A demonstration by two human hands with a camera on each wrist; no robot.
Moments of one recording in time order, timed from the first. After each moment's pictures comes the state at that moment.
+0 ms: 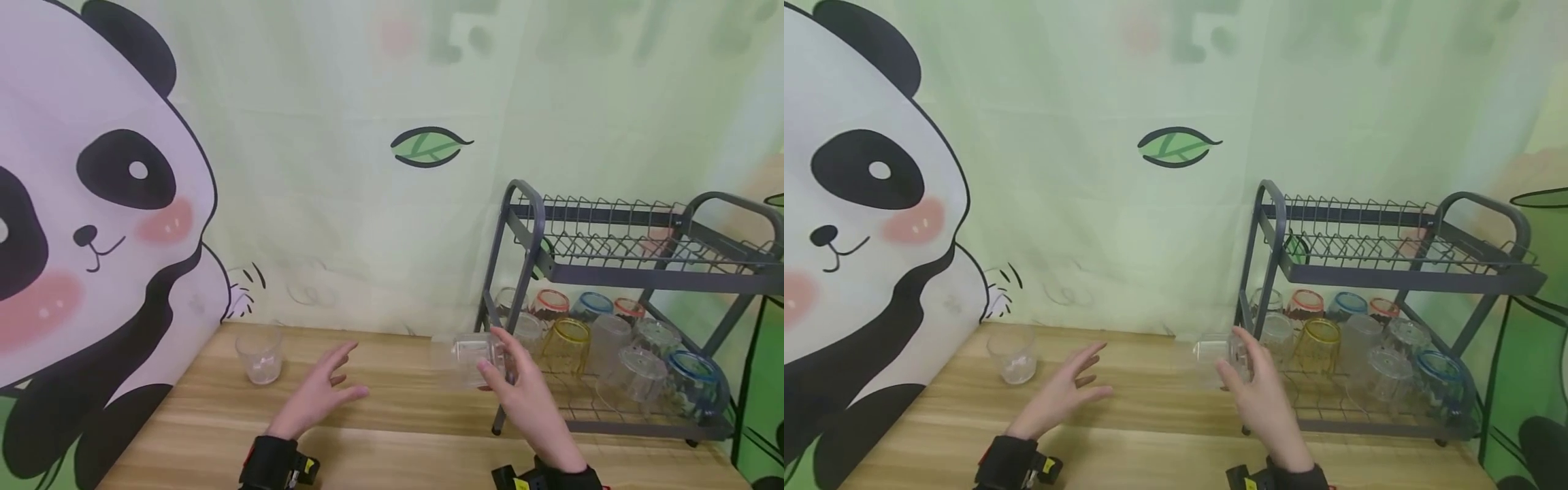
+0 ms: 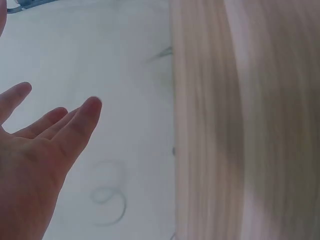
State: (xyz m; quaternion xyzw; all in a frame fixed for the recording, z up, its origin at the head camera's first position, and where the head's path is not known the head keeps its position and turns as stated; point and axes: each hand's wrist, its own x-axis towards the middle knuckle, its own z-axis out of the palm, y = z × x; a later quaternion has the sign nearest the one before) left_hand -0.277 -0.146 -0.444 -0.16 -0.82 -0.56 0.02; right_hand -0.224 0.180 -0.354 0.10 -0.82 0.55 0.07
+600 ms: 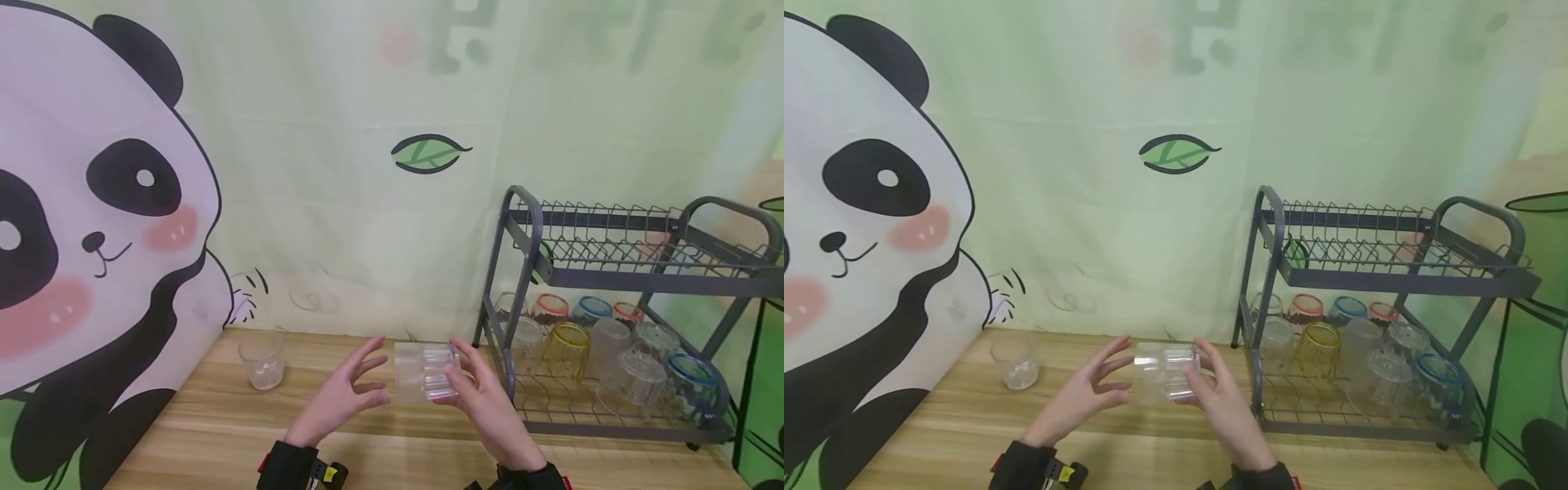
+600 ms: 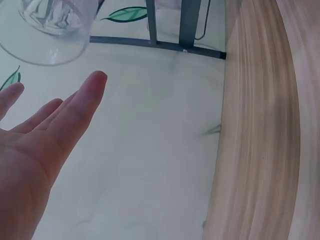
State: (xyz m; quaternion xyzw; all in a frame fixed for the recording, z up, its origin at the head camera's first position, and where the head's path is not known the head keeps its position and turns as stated) left_hand -0.260 -0.116 -0.412 -0.26 -0.71 -0.65 -0.05; right_hand -0.225 0.137 -0.371 0.14 -0.66 0.73 -0.05
